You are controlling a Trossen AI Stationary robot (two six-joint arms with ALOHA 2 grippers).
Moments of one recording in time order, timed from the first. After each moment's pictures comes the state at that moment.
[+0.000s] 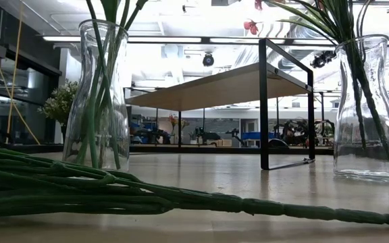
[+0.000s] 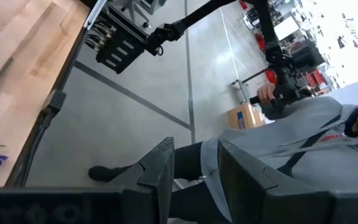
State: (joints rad) left arm -1.29 1.58 1.81 -0.69 -0.77 -1.26; right arm 1.12 1.67 1.44 0.25 0.78 0.20
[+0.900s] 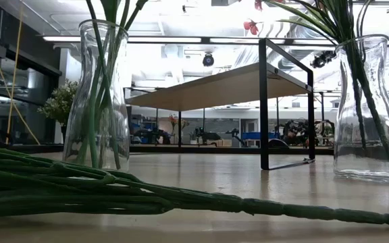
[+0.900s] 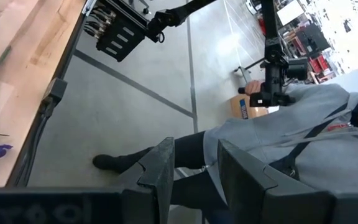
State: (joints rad) left arm -1.29 1.58 1.81 -0.72 -0.71 -1.26; right arm 0.99 1.77 1.44 -0.09 0.57 0.58
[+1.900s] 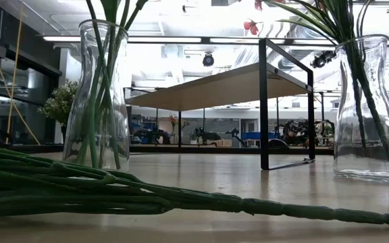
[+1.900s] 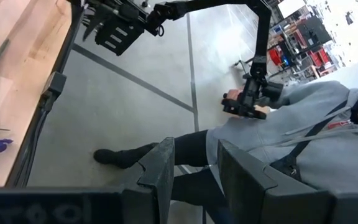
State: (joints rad) left arm -1.29 1.58 1.81 -0.73 -0.69 -1.26; right arm 0.97 2.01 1.44 -0.21 0.65 0.89
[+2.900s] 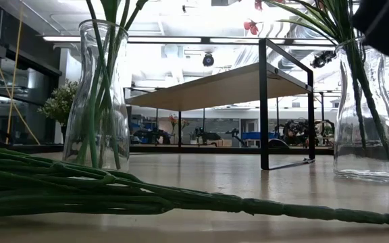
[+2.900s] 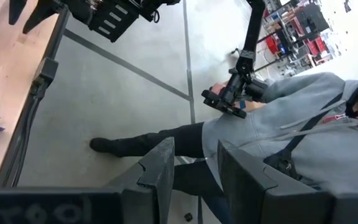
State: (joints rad) left arm -1.29 1.58 1.81 -0.73 -0.63 -1.27; right arm 0.84 2.06 1.39 -0.22 0.61 0.94
